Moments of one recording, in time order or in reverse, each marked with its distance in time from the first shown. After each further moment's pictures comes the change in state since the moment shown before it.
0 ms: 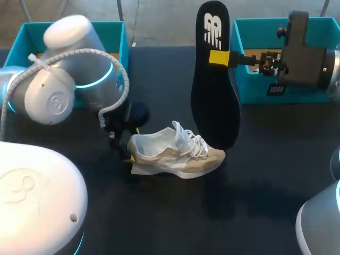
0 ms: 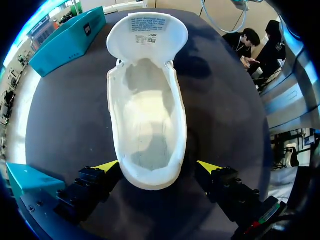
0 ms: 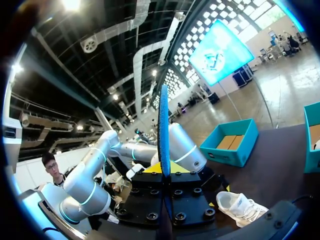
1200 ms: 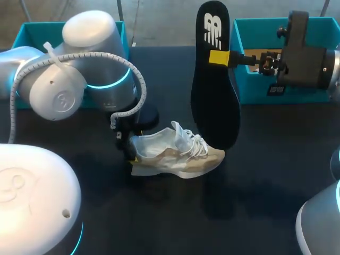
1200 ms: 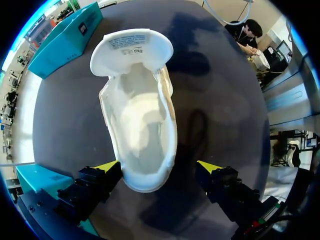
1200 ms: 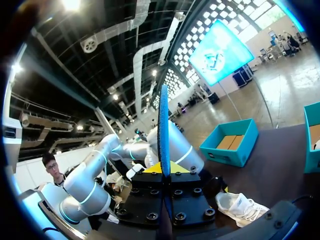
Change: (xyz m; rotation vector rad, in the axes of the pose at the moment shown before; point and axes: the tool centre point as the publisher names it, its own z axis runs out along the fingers) left arm 0.014 -0.015 -0.017 -0.112 -0.054 0.007; right arm 0.000 0.000 0.000 0.000 0.000 0.000
